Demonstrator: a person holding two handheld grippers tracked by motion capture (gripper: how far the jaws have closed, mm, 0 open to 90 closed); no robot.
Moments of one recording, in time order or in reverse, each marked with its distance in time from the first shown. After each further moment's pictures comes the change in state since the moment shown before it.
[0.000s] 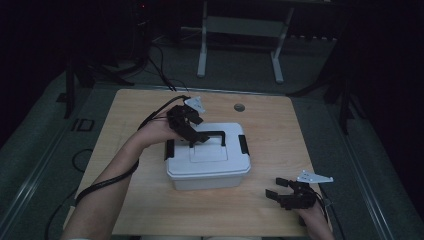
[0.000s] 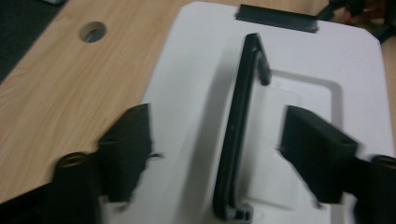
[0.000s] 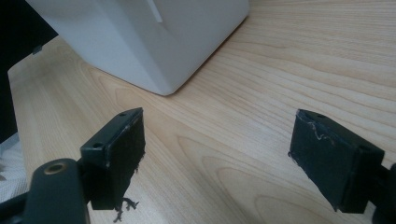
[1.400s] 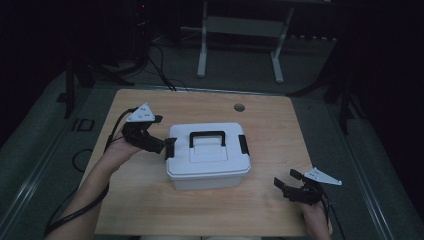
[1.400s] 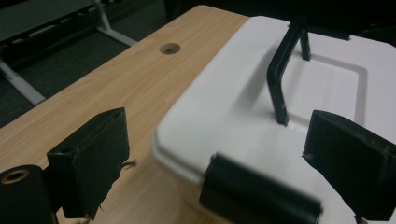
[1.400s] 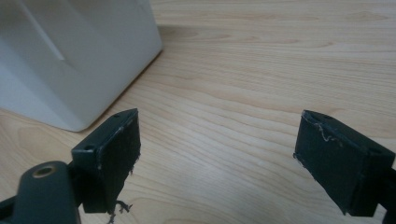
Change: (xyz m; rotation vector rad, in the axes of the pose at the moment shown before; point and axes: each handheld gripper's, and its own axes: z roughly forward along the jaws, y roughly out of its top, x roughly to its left) left arm -0.010 -0.106 -0.056 -0.299 0.220 -0.180; right arm -0.012 0.002 -0.009 -0.127 -0.302 0.003
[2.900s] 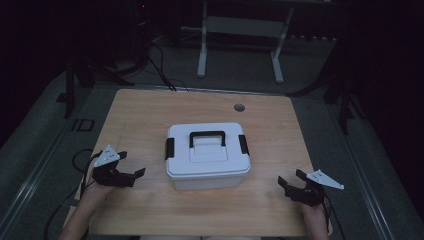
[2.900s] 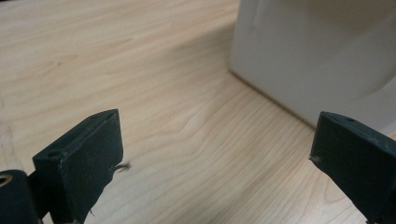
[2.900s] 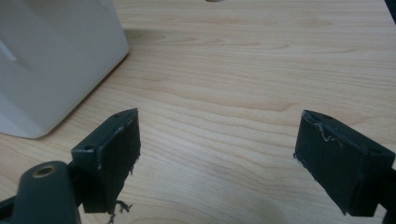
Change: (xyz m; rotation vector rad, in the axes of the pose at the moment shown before) left arm -0.007 -0.157 -0.025 0.002 0.186 -0.232; right arm -0.002 -0.006 -0.004 -0.027 -0.130 -0.006
